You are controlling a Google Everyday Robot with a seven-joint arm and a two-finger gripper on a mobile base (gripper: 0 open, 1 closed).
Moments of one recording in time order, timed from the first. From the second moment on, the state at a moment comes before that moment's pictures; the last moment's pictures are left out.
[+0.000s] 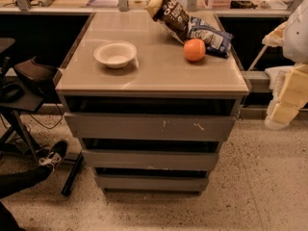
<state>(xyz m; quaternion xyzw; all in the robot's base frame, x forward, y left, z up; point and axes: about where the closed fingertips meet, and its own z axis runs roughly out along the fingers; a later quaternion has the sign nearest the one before) 0.438 -0.217 0.976 -0.60 0.78 -0.03 0.16</state>
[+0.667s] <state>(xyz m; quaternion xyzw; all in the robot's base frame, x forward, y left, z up) 0.430 -0.209 0.956 -0.61 0.78 -0.03 0.16</state>
